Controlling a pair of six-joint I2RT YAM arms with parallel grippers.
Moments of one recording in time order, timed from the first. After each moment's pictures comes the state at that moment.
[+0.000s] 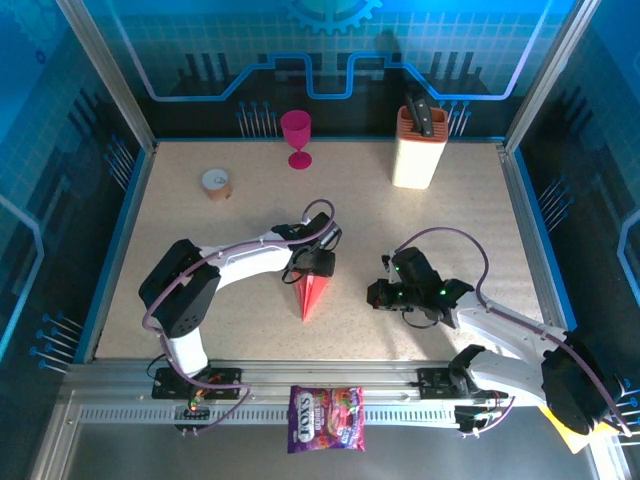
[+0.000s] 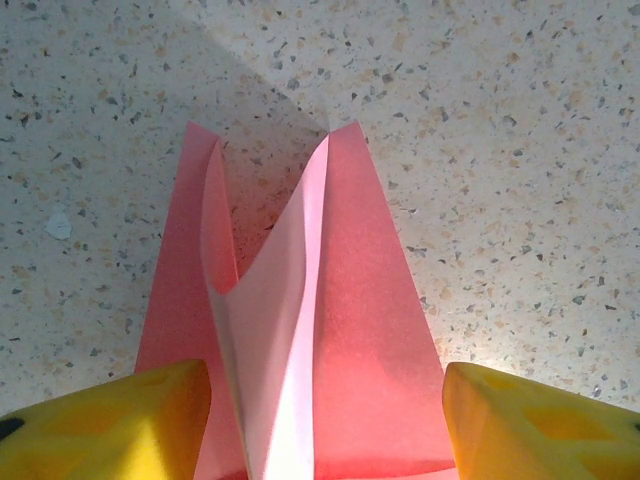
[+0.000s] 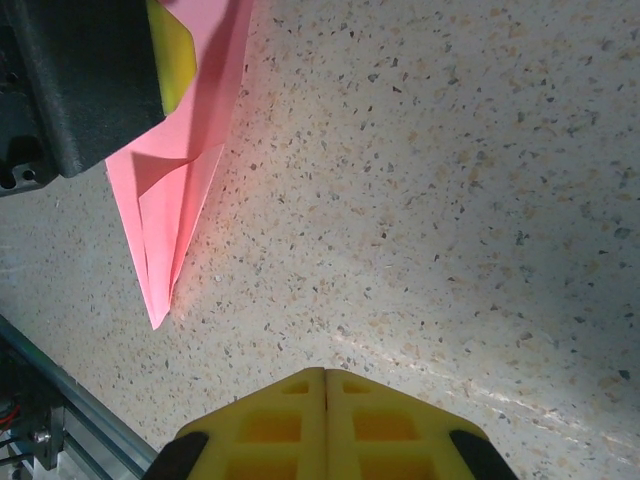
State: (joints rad) left arm -0.74 1.79 1.16 -0.58 -0.14 -0.63; right arm 0.64 1.08 0.49 -0.29 -0.26 0.74
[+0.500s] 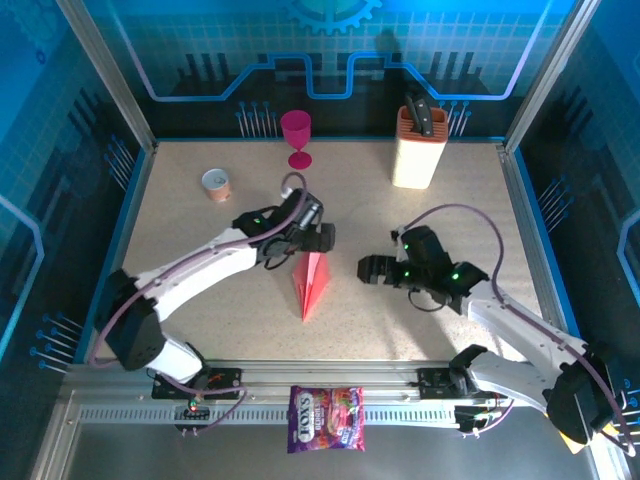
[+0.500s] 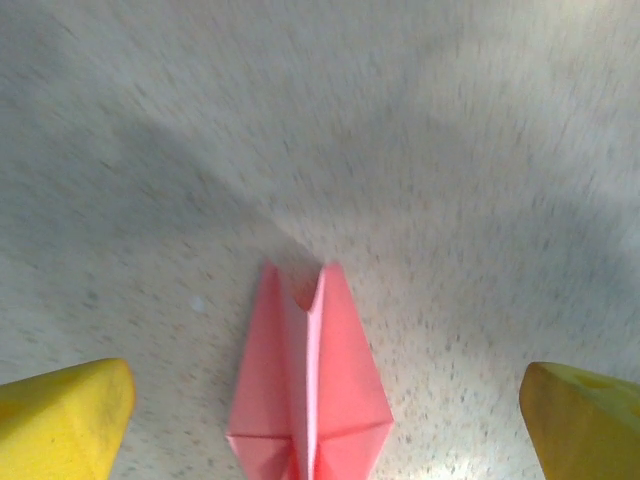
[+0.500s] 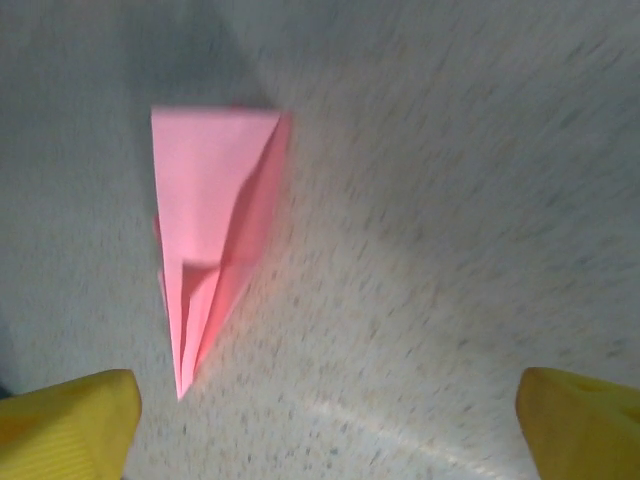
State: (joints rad) left arm -0.70 1.47 1.25 -0.69 -0.27 -0.60; right arm 0.54 1.03 0.72 -0.50 -0.13 0.62
